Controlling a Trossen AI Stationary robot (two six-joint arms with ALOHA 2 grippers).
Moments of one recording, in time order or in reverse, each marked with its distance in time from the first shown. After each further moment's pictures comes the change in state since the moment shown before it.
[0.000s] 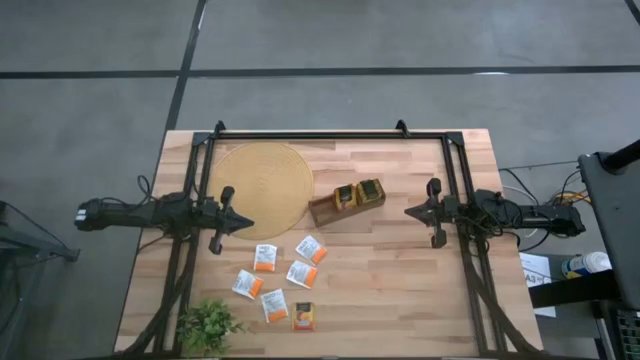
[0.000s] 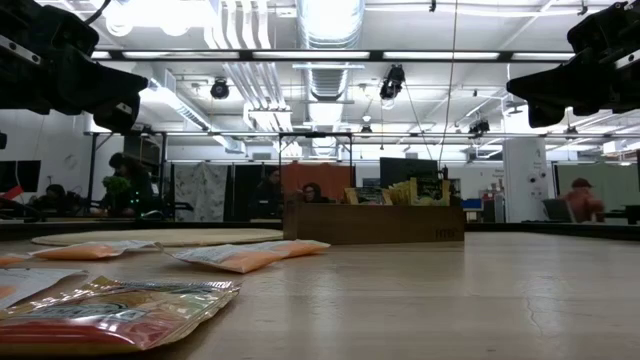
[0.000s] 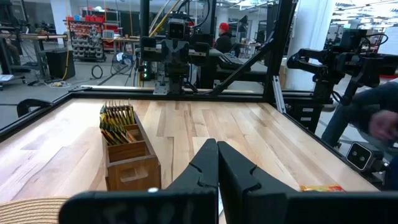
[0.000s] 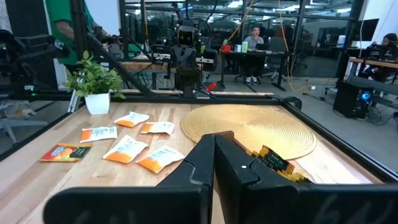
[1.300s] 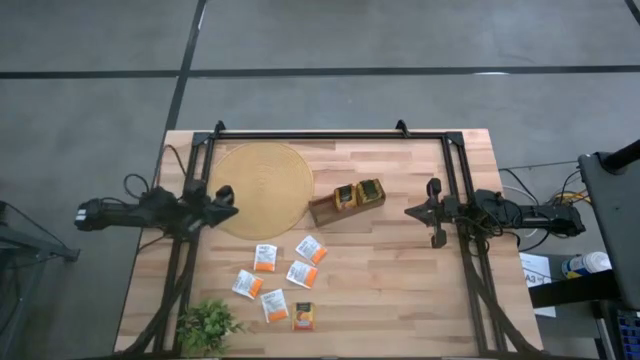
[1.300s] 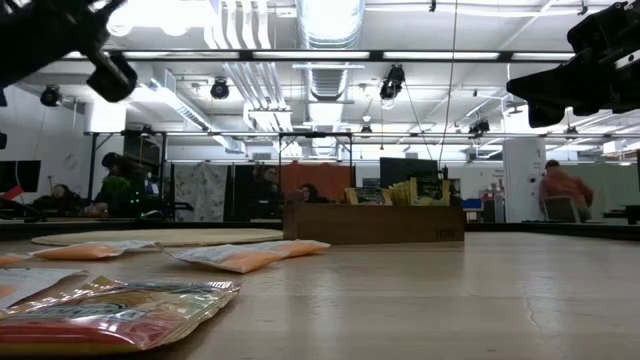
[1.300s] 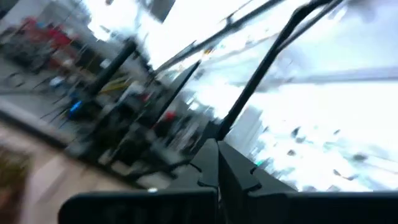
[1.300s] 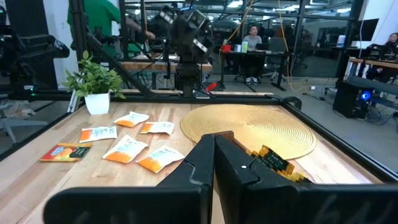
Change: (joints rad) left arm 0.000 0.000 0.000 0.440 0.015 -0.629; right arm 0.000 0.000 0.000 0.000 0.001 0.000
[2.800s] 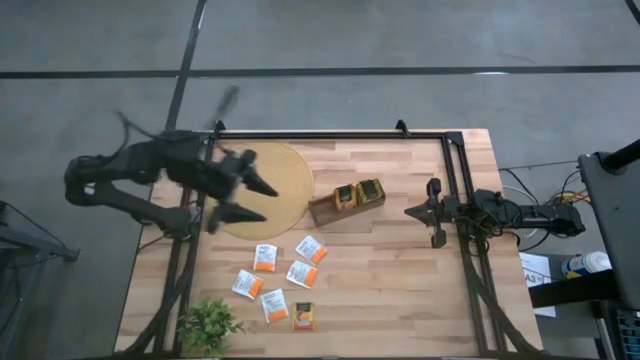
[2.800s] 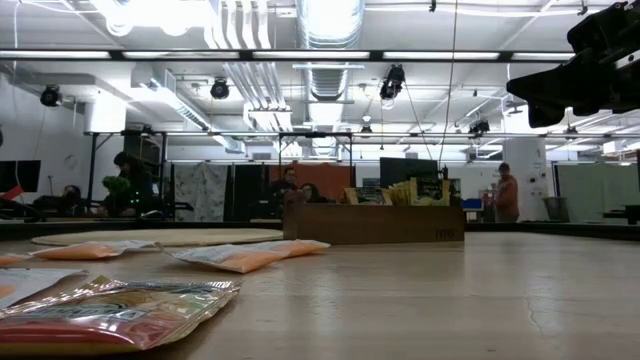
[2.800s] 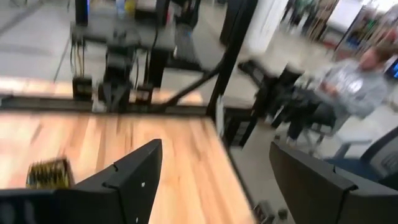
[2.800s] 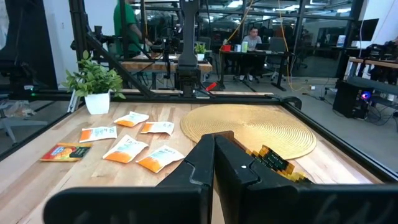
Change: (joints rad) left arm -0.001 0.962 1.413 -1.059 0.200 0.508; right arm 0.000 0.000 0.000 0.000 0.000 0.000
